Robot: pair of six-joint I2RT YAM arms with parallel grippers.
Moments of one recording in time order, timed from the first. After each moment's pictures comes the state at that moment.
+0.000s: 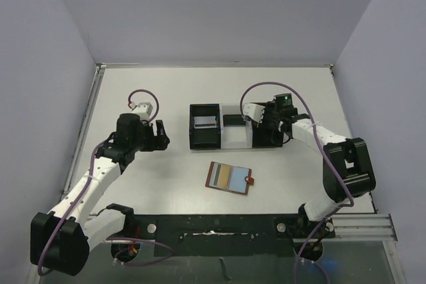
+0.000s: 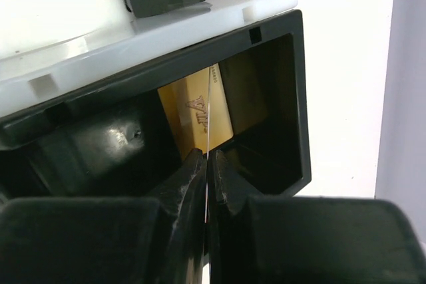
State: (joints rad) left arm -0.27 1.03 0.68 -0.34 0.09 -0.31; right arm 0.24 1.58 0.93 -0.17 -0.23 -1.16
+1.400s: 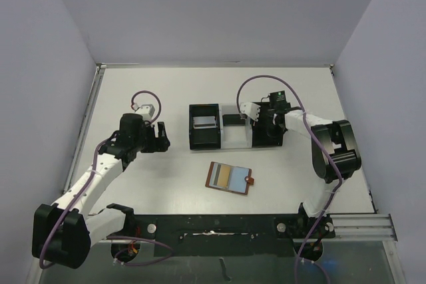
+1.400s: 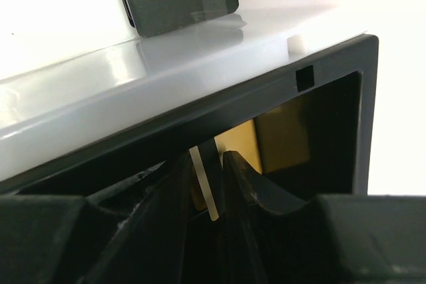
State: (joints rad) left arm -0.27 1.08 0.68 -0.36 0.09 -0.30; right arm 0.23 1.81 1.06 -0.20 -0.27 -1.16
